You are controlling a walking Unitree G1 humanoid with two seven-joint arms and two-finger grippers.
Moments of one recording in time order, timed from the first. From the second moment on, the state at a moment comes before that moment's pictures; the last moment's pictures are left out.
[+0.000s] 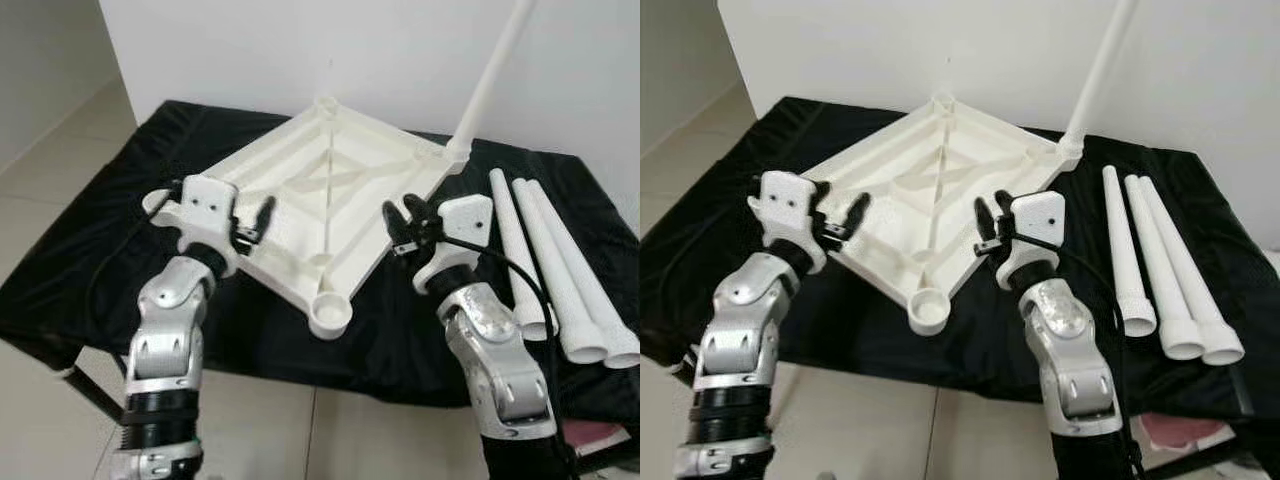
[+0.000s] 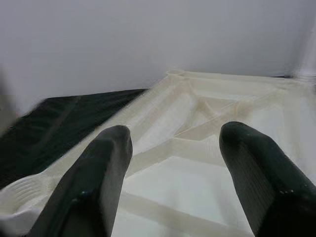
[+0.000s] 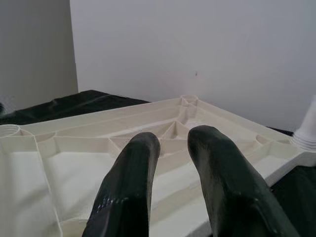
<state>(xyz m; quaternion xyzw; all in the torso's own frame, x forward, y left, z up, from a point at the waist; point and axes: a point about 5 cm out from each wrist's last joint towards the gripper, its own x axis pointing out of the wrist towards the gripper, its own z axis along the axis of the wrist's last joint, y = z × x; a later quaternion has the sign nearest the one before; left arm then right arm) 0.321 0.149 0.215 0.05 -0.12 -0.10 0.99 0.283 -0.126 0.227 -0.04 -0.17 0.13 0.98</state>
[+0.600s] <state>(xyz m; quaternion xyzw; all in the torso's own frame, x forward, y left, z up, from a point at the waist) 0.324 0.144 0.219 0.05 -0.13 -0.08 0.99 0.282 -0.130 0.226 -0.04 -0.17 0.12 0.98</state>
